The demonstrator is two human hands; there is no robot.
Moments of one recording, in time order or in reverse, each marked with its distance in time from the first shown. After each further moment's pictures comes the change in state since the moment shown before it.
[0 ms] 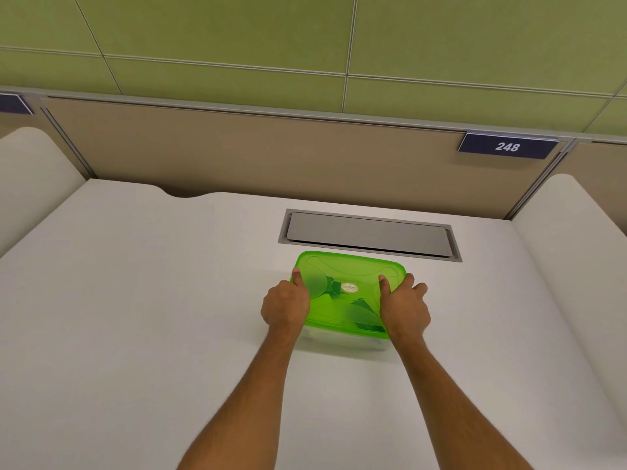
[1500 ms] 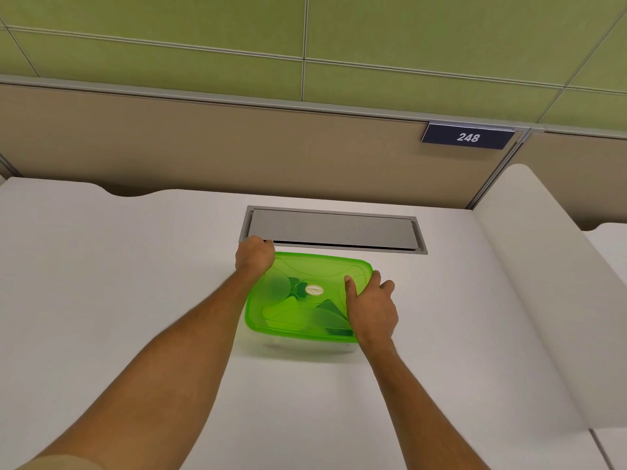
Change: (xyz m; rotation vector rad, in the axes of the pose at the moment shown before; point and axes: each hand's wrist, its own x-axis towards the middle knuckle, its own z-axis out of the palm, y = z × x) left_hand 0.103 0.060 0.016 -0.081 -0.091 0.220; right_hand 0.001 0.003 -0.002 0.010 0.002 -0.033
